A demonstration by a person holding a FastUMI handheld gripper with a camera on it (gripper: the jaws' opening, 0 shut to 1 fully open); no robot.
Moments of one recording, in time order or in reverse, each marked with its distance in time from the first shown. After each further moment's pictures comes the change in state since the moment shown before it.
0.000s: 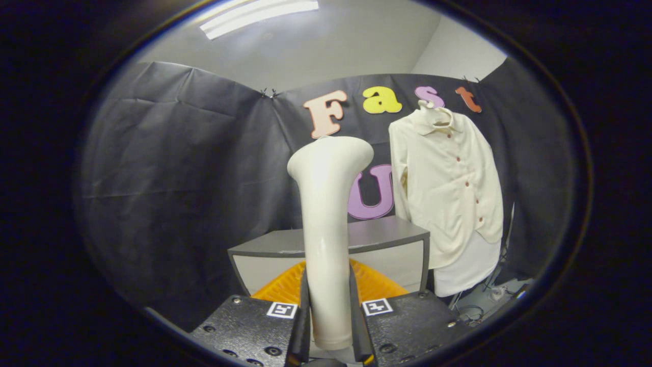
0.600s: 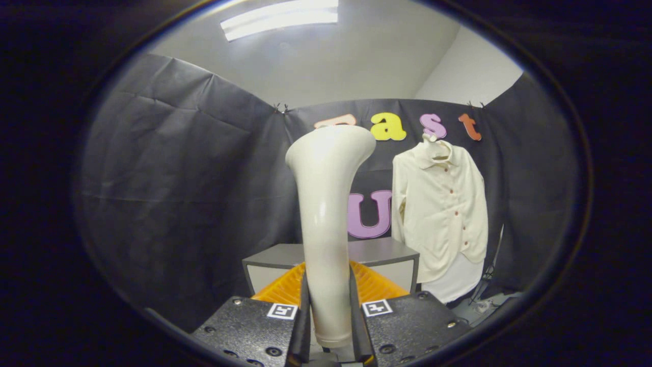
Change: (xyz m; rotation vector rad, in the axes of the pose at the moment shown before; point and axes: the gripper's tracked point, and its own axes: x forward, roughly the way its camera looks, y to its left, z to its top) arm -0.067 0.047 0.050 -0.086 -0.077 -0.006
